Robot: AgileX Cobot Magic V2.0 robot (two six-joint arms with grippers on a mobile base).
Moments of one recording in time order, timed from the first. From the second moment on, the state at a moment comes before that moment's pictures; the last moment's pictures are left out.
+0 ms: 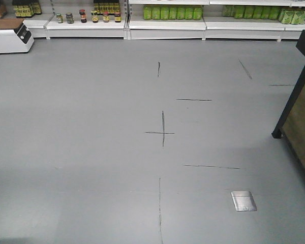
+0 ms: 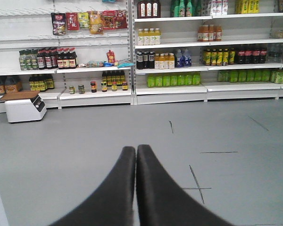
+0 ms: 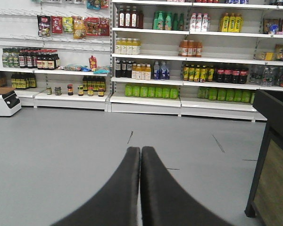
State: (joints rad) left arm -0.03 -0.01 0.03 0.00 0.08 0.00; right arm 0.04 -0.01 0.03 0.01 0.05 -0.05
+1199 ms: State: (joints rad) left arm -0.03 -0.01 0.03 0.00 0.08 0.00; right arm 0.04 -0.01 0.03 0.01 0.05 -0.05
